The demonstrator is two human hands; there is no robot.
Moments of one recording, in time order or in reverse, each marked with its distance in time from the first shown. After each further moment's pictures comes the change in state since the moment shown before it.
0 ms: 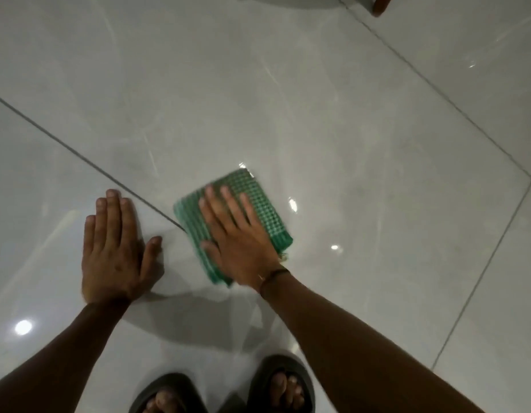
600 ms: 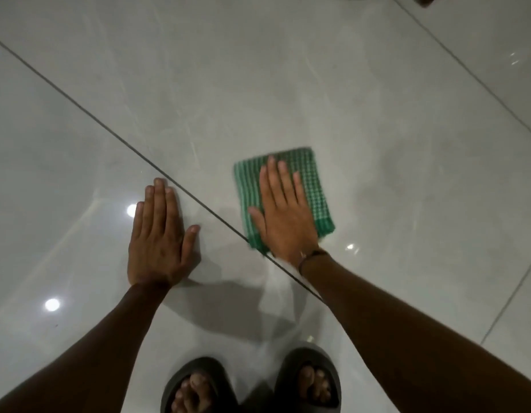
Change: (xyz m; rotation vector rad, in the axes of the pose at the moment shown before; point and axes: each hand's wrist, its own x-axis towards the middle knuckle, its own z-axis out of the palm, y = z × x) left_hand 0.001 0.006 -0.005 -0.005 -0.010 0.025; right_hand 0.019 0.014 -0.011 -0.037 0.009 0.217
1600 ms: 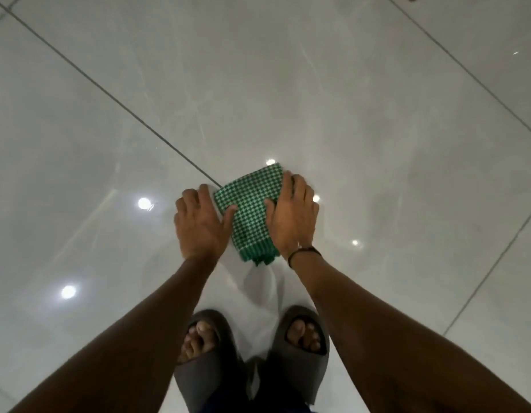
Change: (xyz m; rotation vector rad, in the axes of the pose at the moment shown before) left_hand -0.027 0.094 -0.032 -0.153 -0.092 -0.323; right_hand -0.058 -0.028 -0.034 0.240 -0.058 0.409
